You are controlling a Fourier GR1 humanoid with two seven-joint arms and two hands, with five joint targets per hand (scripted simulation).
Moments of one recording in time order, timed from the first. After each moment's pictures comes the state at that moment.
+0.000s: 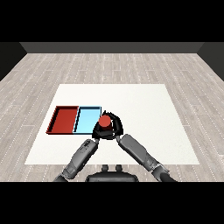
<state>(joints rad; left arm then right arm) -0.31 0.01 -0.47 -1.23 0.26 0.31 -0.34 -0.52 0.00 0.64 -1.25 -0.37 -0.60 -0.36</state>
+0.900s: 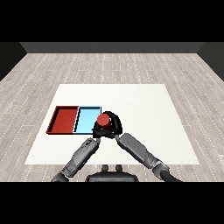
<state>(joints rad) -0.36 0.03 -0.52 -1.20 0.28 0.62 -0.30 -0.56 -0.02 0.66 -1.25 -0.43 -0.63 -0.36</state>
